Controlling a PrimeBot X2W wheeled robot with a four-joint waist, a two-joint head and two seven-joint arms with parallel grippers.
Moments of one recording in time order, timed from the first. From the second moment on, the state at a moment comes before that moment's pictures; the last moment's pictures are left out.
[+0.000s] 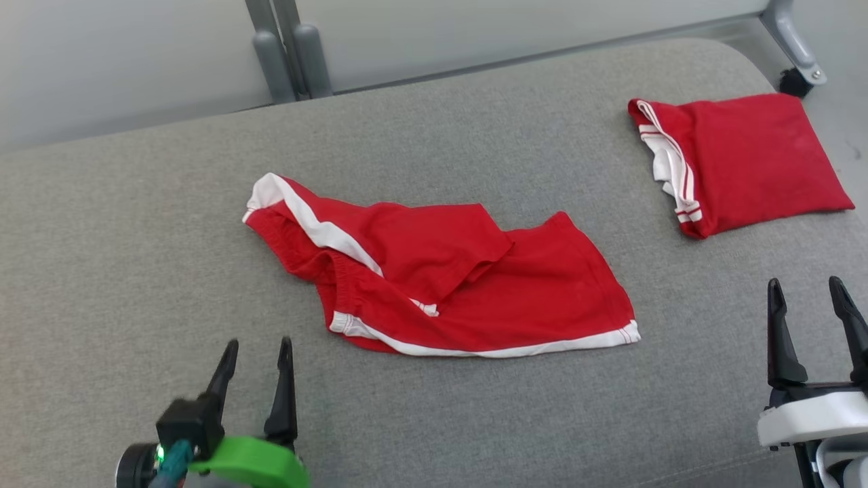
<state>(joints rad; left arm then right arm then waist) -0.07 0.22 -0.36 0.23 -0.47 0.15 -0.25 0.03 -0.15 -0.19 0.05 0.09 0.13 -0.26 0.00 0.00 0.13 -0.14</state>
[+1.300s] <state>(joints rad) -0.16 0.05 -0.29 0.29 -0.14 -0.12 -0.10 -0.13 -0.35 0.19 0.32 0.30 0.13 0.10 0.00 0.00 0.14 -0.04</state>
